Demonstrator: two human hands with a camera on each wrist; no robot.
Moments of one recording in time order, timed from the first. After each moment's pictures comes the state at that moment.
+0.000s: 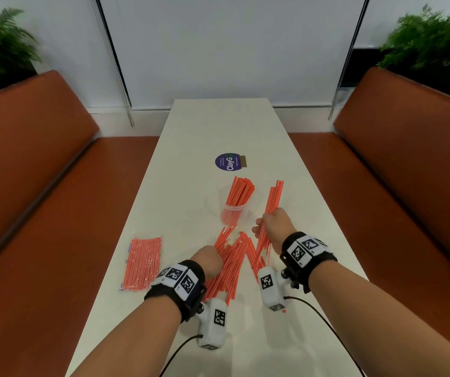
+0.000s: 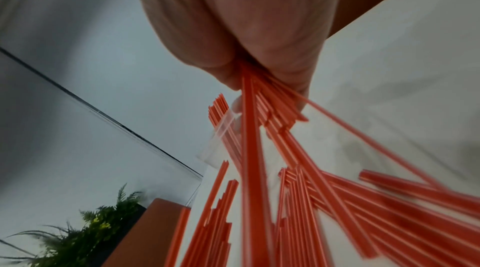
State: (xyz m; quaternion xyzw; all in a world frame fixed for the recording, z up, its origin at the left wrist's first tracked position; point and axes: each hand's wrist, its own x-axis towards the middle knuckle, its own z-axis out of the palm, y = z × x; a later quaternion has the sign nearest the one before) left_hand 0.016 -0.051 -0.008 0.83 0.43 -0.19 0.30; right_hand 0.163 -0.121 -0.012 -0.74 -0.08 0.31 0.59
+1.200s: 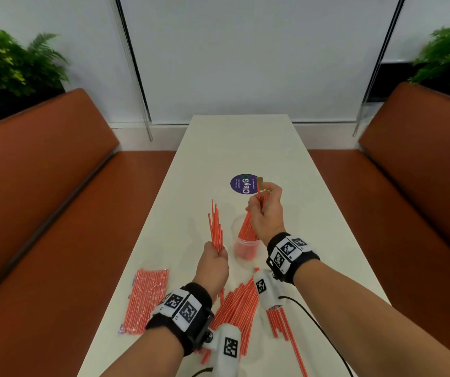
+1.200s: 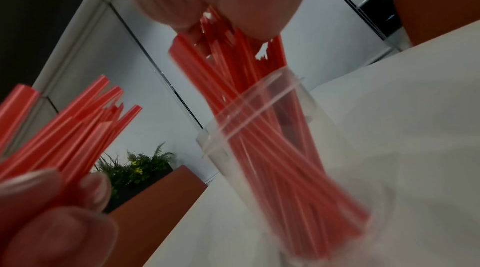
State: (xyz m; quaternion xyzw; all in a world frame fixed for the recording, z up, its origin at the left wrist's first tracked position) left_hand 0.051 -0.005 -0.019 0.65 0.45 0.18 0.58; right_hand 0.198 -0.024 0.000 -0.70 -0.34 0.08 0.63
